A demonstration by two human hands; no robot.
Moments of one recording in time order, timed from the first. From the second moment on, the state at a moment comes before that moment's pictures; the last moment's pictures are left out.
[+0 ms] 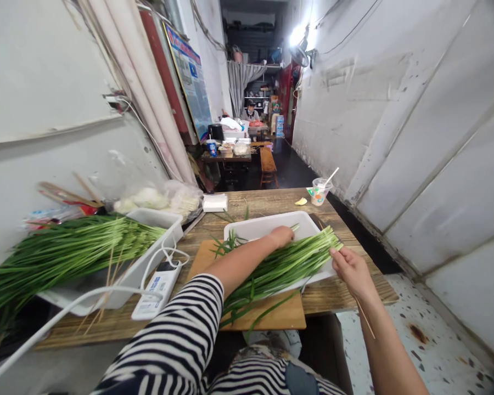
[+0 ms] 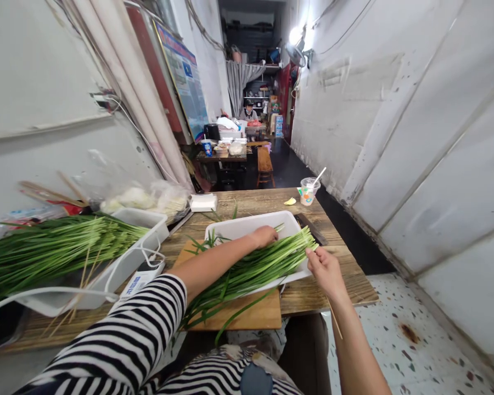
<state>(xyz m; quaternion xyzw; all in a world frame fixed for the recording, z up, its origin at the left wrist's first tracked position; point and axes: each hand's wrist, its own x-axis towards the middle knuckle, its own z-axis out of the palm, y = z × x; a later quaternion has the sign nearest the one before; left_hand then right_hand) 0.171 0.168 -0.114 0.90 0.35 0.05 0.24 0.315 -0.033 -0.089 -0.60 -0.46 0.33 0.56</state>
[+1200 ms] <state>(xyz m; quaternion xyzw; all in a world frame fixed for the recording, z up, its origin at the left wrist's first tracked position) 0.190 0.124 -0.034 0.60 0.30 0.24 0.70 0.311 -0.032 -0.081 -0.59 -0.45 0.37 0.57</state>
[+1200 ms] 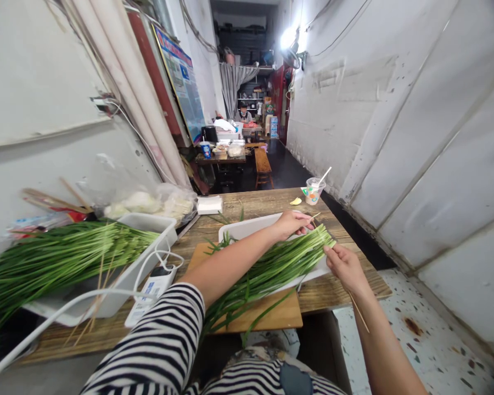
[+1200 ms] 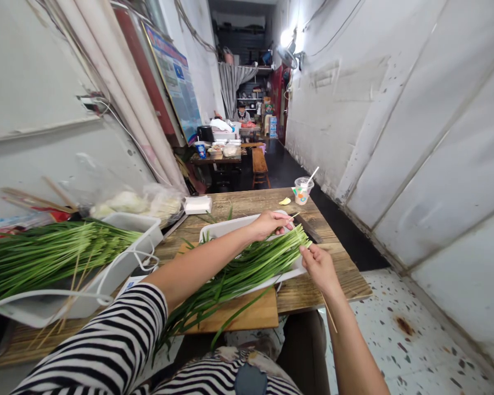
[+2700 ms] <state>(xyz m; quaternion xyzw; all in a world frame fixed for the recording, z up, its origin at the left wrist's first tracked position) 0.188 0.129 -0.047 0.59 0.29 0.24 0.71 0.314 -0.031 -0.087 -0.59 -0.44 0.35 0.57</state>
